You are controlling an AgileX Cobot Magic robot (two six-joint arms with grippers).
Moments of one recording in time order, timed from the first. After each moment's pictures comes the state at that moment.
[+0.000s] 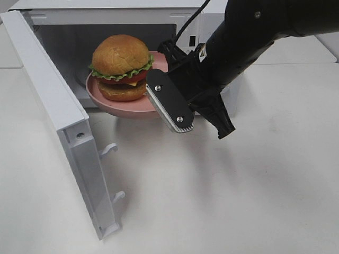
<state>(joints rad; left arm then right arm) 0.09 -0.01 -0.51 -0.15 1.08 0.07 0.65 1.74 -1.17 0.04 0.46 -1.63</state>
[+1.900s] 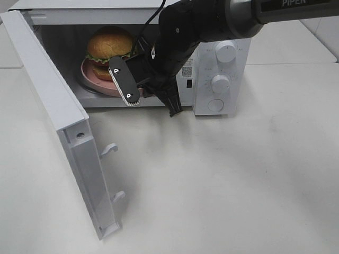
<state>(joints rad) 0.09 -0.01 -0.51 -0.15 1.08 0.07 0.65 2.14 -1.63 -0.16 0.47 -1.34</state>
